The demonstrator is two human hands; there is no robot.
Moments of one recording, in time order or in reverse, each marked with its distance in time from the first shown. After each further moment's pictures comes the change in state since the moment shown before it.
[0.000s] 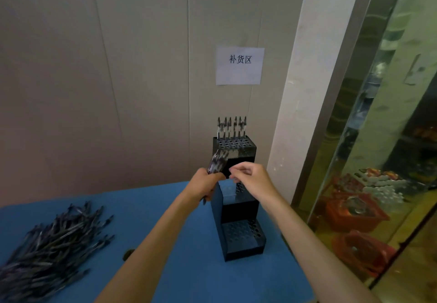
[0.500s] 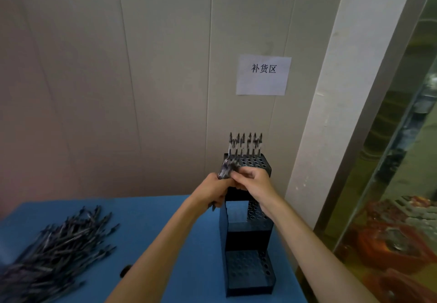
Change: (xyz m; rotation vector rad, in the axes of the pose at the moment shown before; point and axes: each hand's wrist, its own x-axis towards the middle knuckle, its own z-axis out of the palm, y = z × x) left_hand 0.048 0.028 0.006 -0.041 -0.001 0.014; right_hand 0.087 0.012 -0.002 0.157 -0.170 0.011
